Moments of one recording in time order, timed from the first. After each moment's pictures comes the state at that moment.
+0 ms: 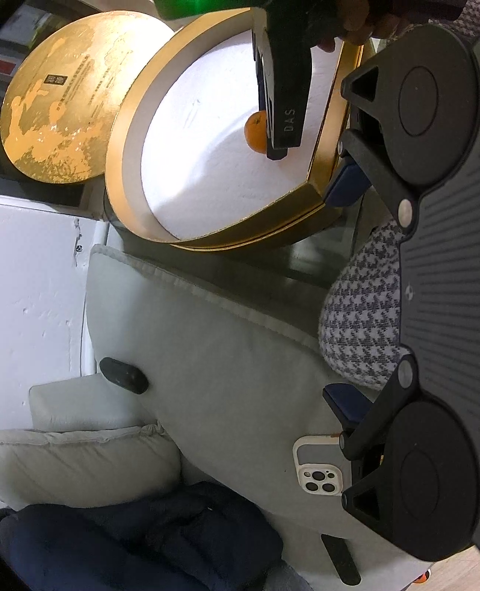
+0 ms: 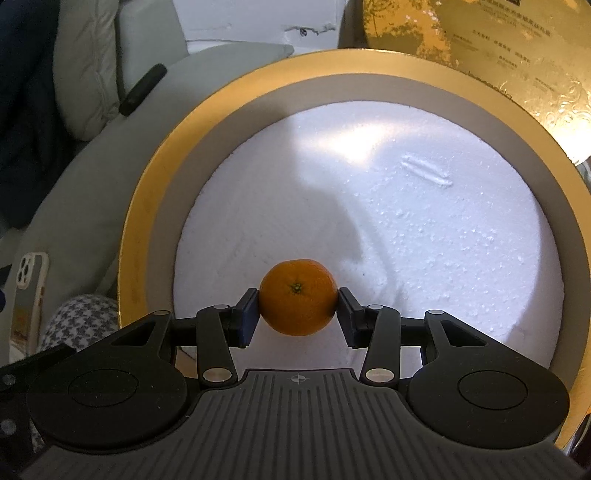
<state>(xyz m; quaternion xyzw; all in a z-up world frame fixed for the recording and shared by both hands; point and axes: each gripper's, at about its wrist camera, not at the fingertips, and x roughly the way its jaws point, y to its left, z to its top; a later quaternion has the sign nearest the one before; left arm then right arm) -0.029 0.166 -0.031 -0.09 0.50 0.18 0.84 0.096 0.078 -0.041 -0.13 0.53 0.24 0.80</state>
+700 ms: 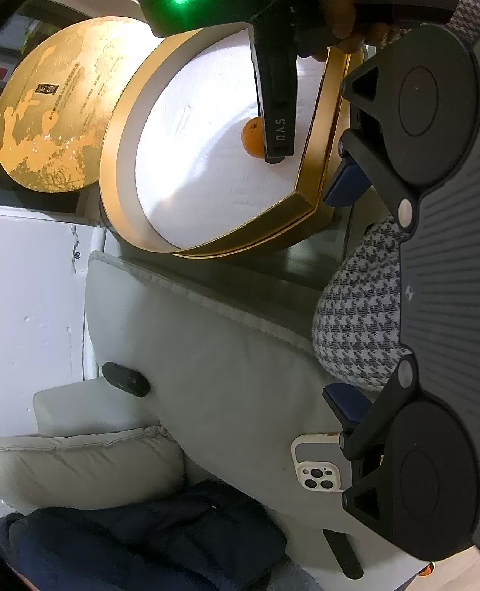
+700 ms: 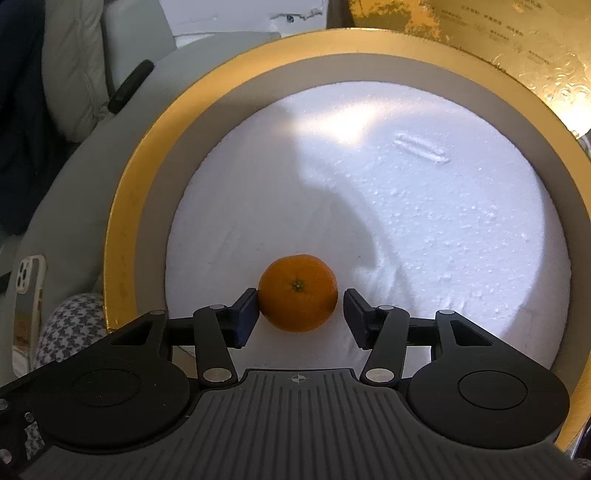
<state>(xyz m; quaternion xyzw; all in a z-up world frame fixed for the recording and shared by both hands) -0.033 0.157 -0.028 -0.08 0.50 0.18 0.84 0.098 0.068 -0.045 -0.10 0.55 0.23 0.80</state>
